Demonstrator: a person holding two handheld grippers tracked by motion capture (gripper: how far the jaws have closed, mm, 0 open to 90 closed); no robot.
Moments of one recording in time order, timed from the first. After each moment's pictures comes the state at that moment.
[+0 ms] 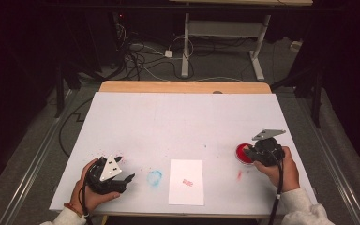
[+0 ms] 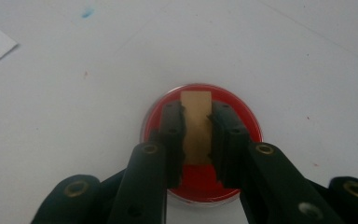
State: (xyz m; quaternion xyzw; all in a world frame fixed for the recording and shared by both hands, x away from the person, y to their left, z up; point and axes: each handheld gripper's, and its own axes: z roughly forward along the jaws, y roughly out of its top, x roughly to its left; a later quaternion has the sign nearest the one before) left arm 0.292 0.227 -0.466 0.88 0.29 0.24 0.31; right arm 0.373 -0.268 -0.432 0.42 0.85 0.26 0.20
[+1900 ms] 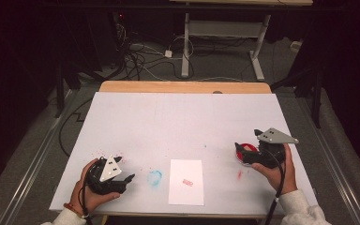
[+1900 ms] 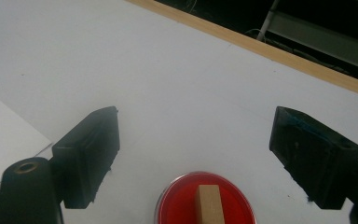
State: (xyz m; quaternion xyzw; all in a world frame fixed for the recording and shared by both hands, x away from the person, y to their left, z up) left arm 0.291 0.227 -0.466 0.88 0.29 0.24 0.31; right arm 0.351 -0.257 -0.412 0.38 0.77 0.41 0.30
